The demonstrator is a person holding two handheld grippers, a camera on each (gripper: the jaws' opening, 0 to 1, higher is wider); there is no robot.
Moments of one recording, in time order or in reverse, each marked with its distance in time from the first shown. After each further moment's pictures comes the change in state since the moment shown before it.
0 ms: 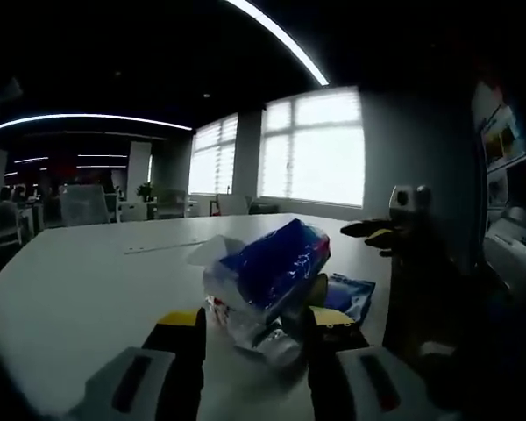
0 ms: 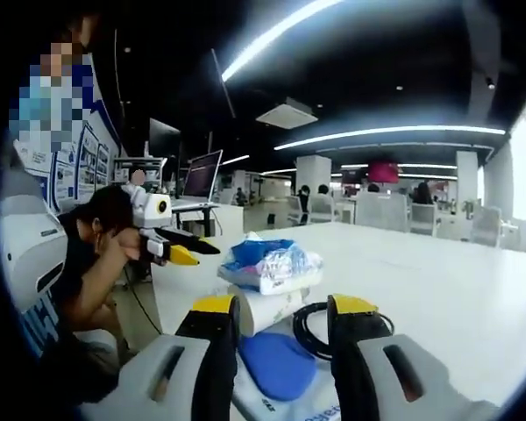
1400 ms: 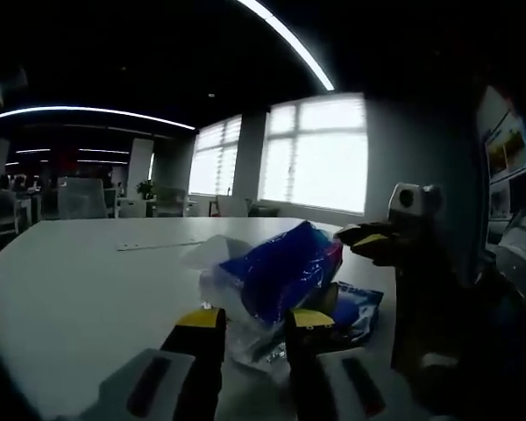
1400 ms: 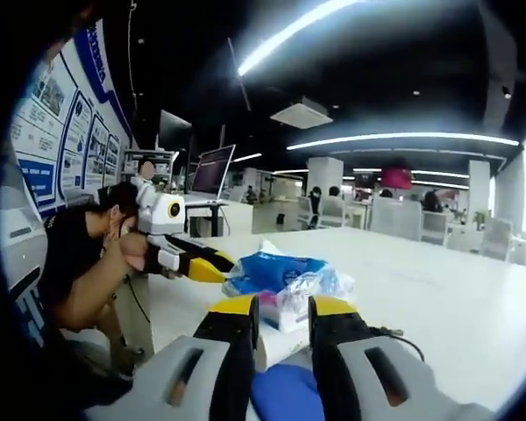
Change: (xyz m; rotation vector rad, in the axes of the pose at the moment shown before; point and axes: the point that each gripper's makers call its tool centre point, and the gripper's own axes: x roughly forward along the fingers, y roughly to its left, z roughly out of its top) left arm 0.027 0.003 -0.004 -0.049 -0.016 -0.005; right arm 0.057 0.021 0.006 -0.052 0.002 0.052
